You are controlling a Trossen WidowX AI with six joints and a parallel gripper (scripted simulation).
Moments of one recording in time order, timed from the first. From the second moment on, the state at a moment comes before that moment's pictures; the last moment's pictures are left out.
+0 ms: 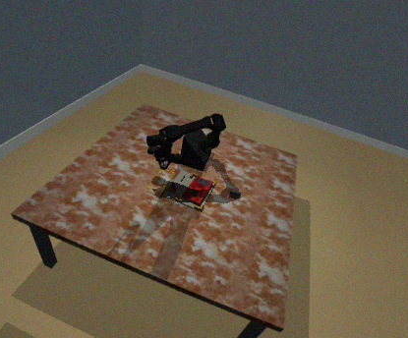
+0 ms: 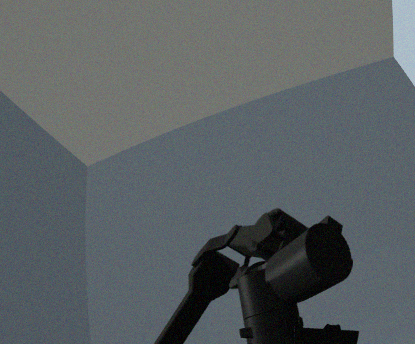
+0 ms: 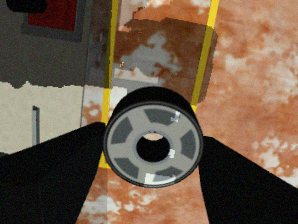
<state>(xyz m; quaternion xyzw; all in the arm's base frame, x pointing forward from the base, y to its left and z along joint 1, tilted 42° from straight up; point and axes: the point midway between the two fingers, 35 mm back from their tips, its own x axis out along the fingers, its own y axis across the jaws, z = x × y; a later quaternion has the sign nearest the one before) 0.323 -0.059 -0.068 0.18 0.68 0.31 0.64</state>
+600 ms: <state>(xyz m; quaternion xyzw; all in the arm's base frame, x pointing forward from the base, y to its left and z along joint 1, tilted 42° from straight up) 0.316 -0.011 -0.125 0.18 0.68 0.31 0.64</state>
